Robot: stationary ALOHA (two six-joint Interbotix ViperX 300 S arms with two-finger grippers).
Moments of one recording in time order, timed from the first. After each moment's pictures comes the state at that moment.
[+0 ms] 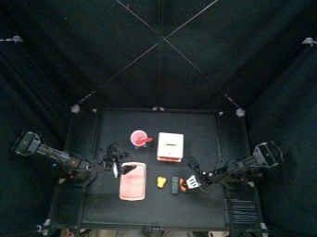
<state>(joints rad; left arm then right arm) -0.28 -0.61 1.04 1.73 0.51 -2.28 0.33 -0.23 1.04 -0.72 0.24 2.13</state>
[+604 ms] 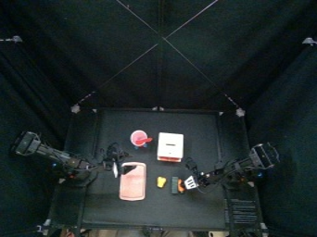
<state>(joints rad) -0.28 -0.61 1.04 1.72 0.51 -2.28 0.31 -0.17 1.00 -0.73 0.24 2.13</state>
